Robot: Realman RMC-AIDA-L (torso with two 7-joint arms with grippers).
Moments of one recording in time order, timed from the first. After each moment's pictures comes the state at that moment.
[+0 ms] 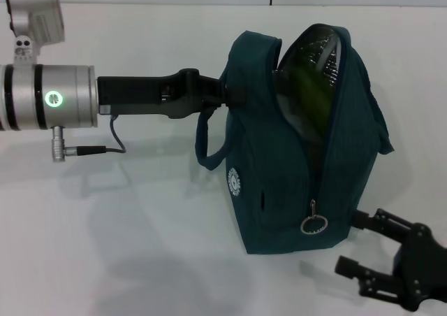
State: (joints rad) left arm -0.59 -2.08 0.81 0.71 1.86 1.63 -2.36; right arm 0.27 1.99 -1.57 -0.23 -0.99 -1.68 0.85
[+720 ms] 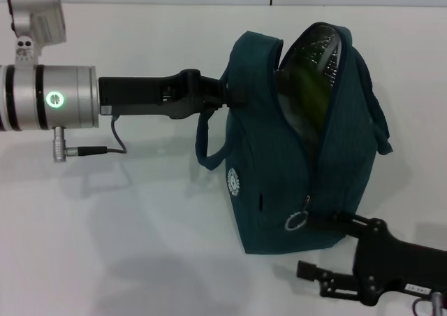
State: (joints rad) left arm -0.59 -2.08 0.81 0.71 1.86 1.63 -2.36; right arm 0.35 2.02 -1.65 -0.25 -1.01 -1.56 0.83
